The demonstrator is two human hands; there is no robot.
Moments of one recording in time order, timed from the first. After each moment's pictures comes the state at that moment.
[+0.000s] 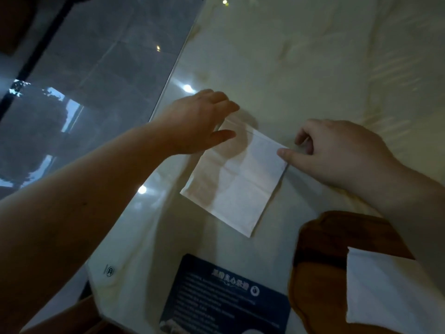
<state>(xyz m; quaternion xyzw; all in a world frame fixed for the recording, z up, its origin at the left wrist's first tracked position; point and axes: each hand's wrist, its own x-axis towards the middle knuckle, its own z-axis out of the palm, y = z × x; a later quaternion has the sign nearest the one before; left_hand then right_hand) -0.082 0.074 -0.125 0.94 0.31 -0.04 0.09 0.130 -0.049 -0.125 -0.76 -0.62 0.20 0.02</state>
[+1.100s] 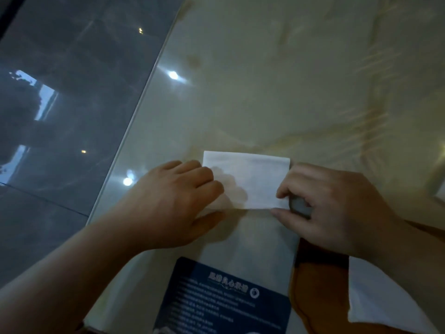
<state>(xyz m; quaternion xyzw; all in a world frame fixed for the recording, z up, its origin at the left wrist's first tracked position) -0.135 -0.022 -0.124 0.96 0.24 -0.07 0.15 0.108 -0.111 -0.123 -0.59 -0.77 0.23 0.10</state>
